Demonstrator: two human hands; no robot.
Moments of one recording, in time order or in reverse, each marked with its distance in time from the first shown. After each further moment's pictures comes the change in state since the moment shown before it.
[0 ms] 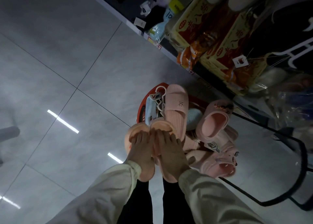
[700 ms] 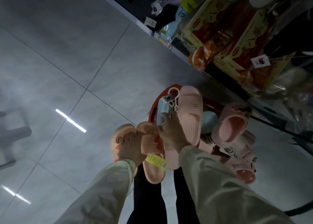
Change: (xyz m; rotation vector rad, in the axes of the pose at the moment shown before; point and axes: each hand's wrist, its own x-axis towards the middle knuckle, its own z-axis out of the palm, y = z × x) left_hand 0.003 -0.083 0.007 0.109 0.044 -0.315; right_hand 0.108 -0.014 0.033 0.503 -0.118 0.245
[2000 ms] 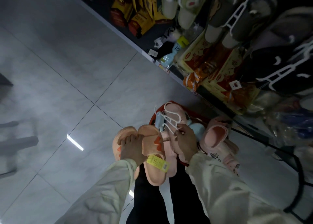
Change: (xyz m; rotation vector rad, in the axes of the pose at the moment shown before) left_hand -0.055 0.015 -0.072 -0.102 -0.008 -0.036; right_hand -0.073 -0.006 -0.093 0.610 0.223 0.272
